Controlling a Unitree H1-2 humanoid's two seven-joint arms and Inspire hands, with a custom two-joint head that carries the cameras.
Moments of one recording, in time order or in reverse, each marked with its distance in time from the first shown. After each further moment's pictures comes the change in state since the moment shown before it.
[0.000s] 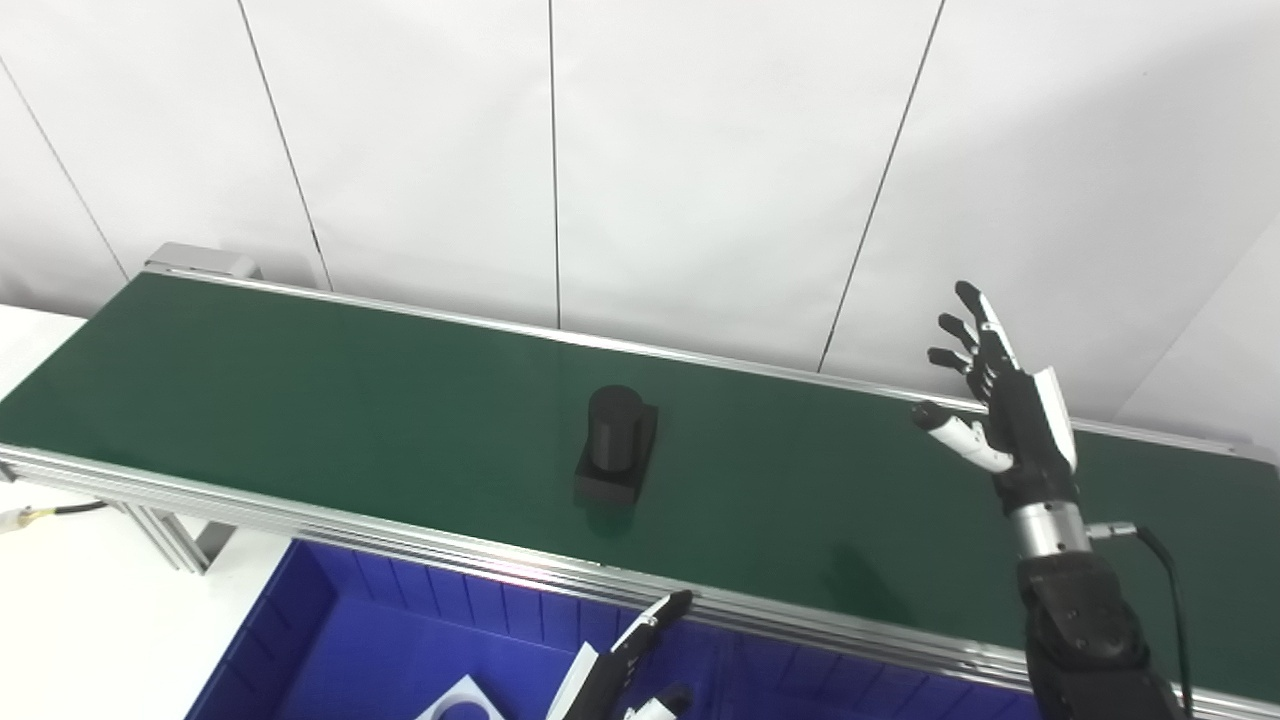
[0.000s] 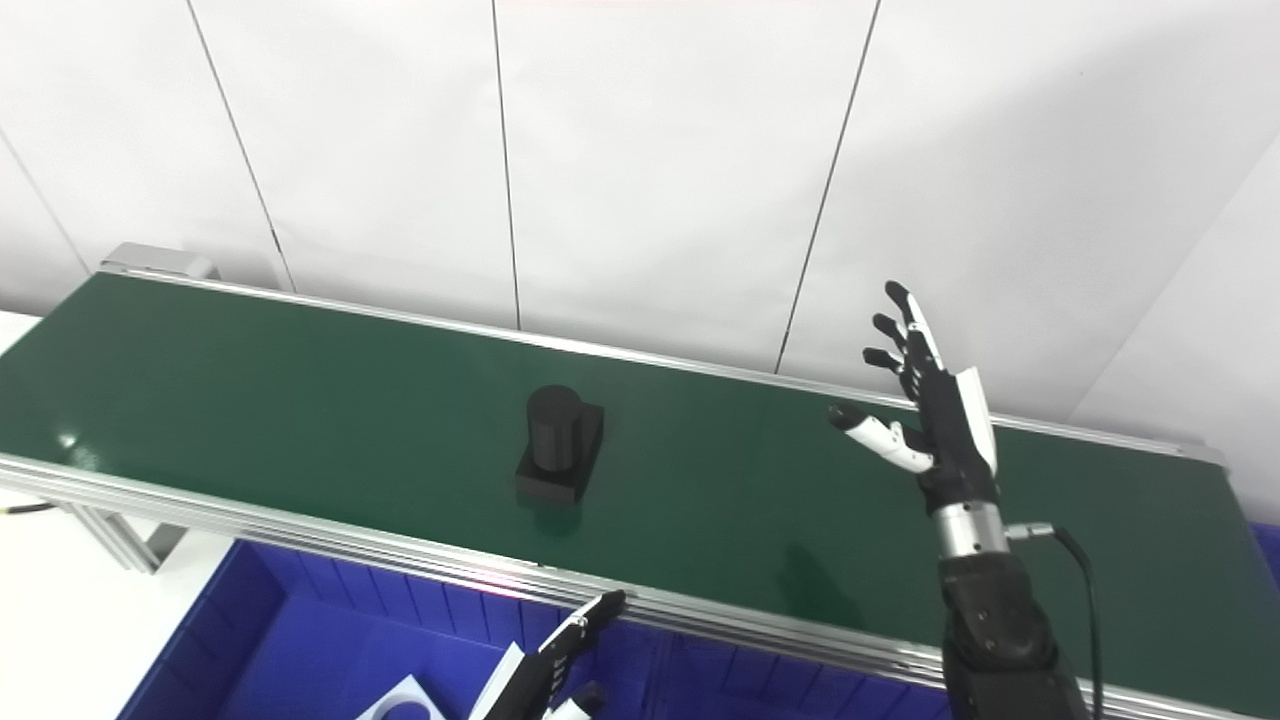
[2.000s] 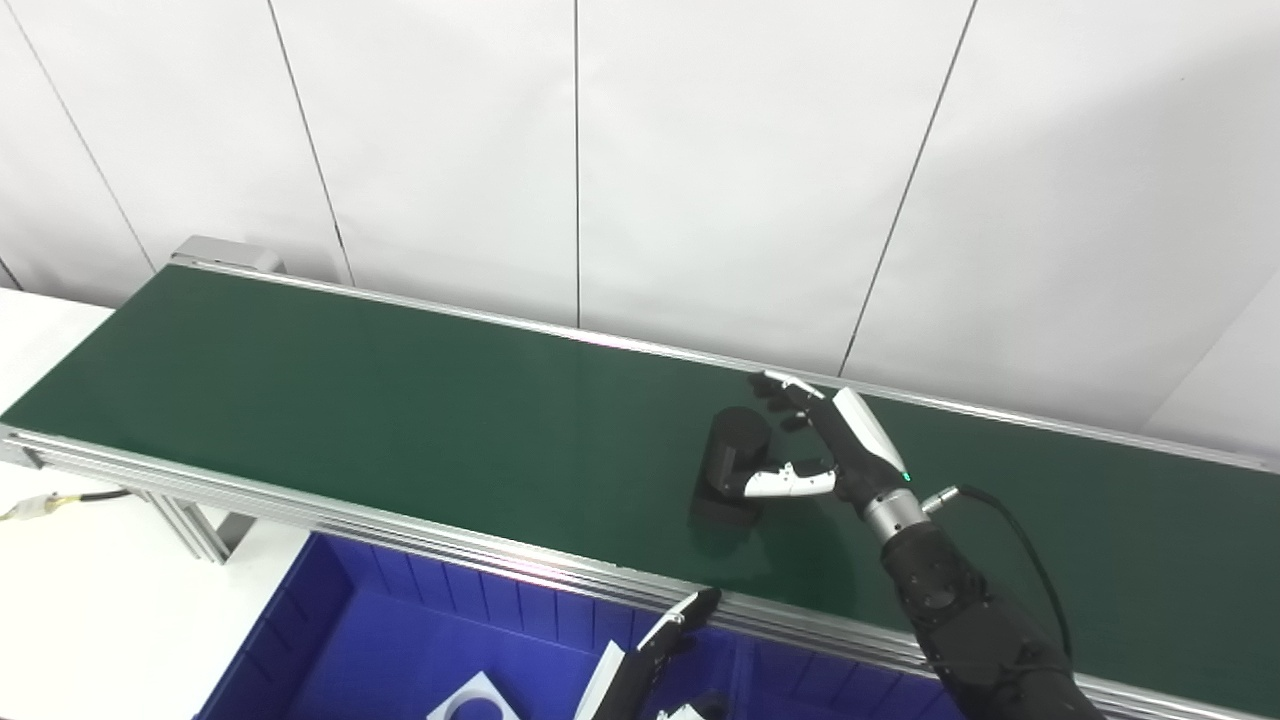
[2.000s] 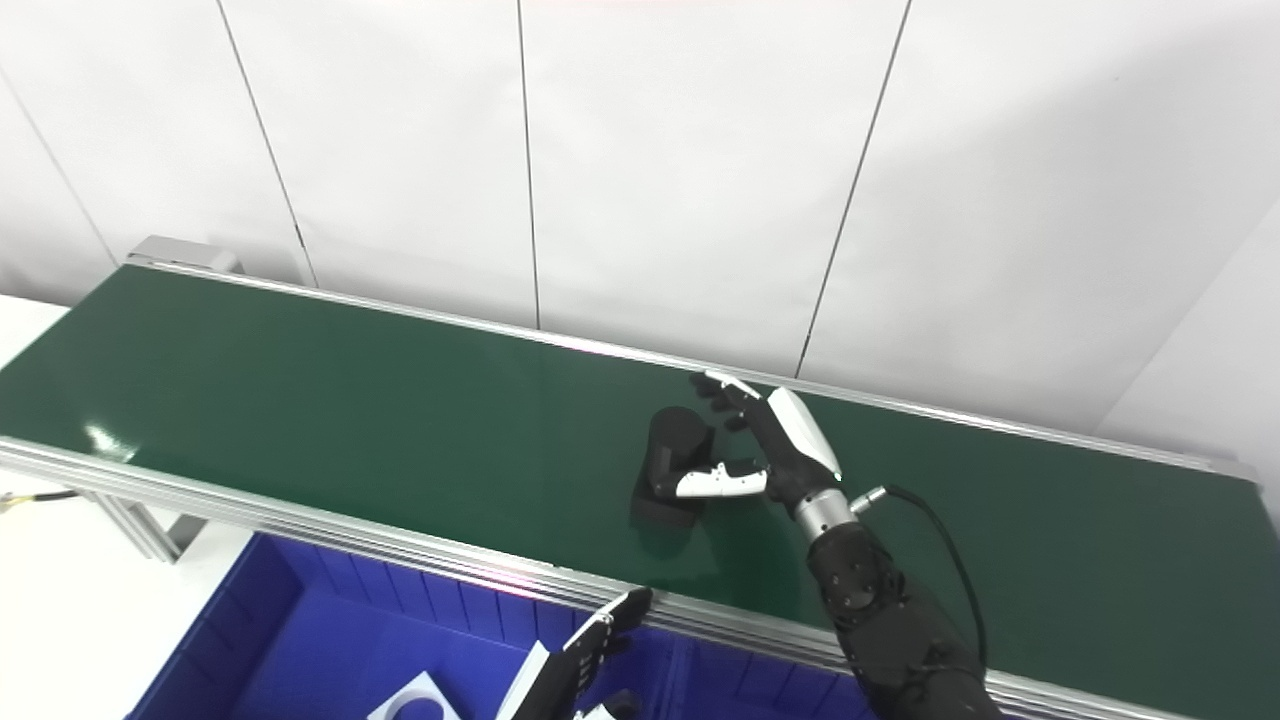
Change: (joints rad) left arm 0.009 -0.024 -0.041 -0.038 0.010 0.000 0.079; right arm -0.219 0.133 0.355 0.503 -0.164 -0.001 -0.111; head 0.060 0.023
